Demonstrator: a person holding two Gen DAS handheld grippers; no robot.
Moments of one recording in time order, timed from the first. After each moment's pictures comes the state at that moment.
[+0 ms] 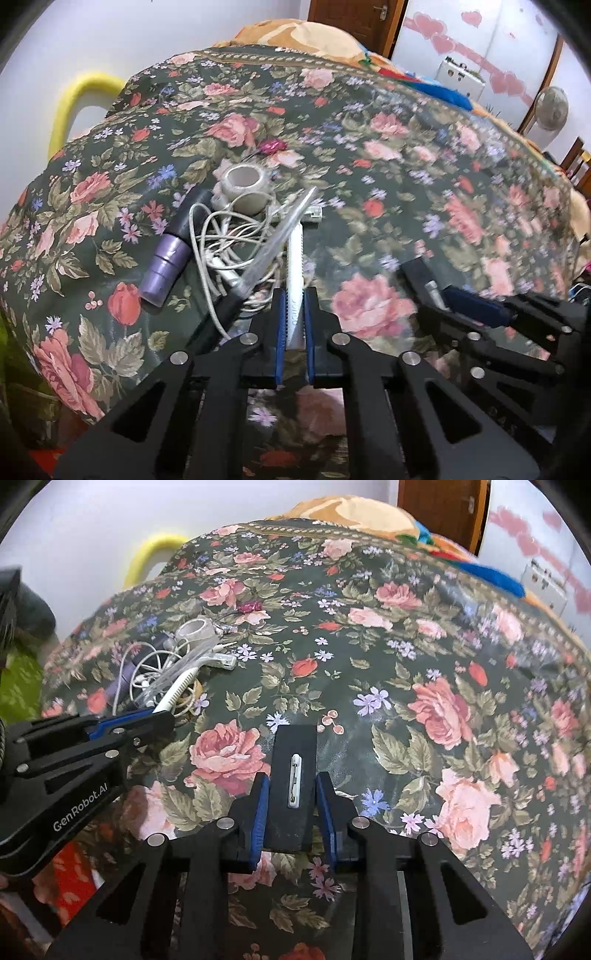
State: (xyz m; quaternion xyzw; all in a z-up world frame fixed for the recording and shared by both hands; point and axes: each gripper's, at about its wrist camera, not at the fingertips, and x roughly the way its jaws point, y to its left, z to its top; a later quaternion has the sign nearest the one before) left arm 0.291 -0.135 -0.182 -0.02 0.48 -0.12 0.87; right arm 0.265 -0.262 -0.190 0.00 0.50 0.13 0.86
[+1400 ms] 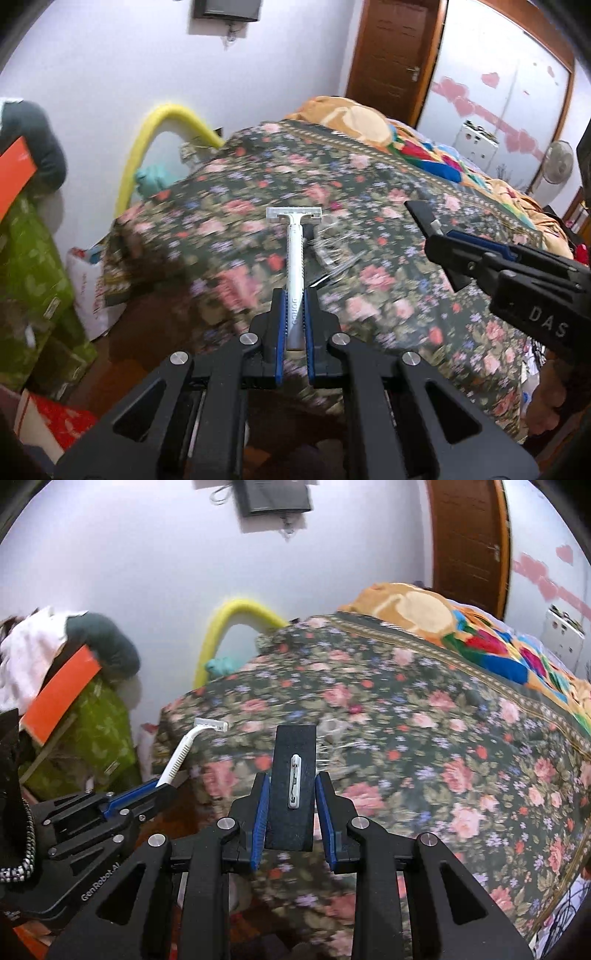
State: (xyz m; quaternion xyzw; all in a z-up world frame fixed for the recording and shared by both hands) left arm 0.119 -0.026 -0.048 -0.06 0.39 -0.03 0.92; right arm 0.164 -0.178 -0.031 -0.01 0.40 0.22 0.89
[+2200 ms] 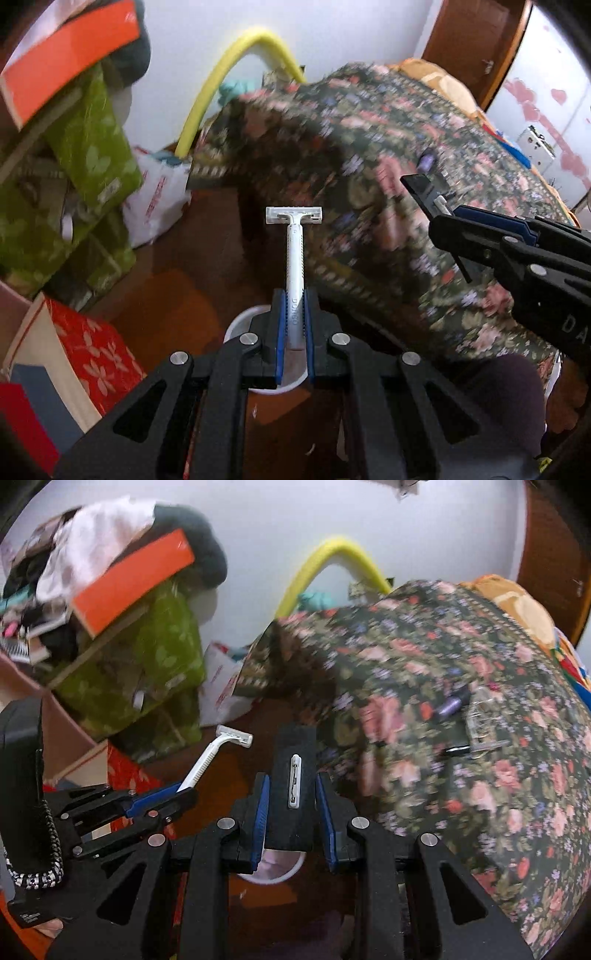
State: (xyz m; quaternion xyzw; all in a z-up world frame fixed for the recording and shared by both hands) left arm 0.035 0.109 -0.142 -0.12 0.49 0.07 0.86; right arm 0.102 -0.013 -0.098 -0.11 0.46 0.33 0.82
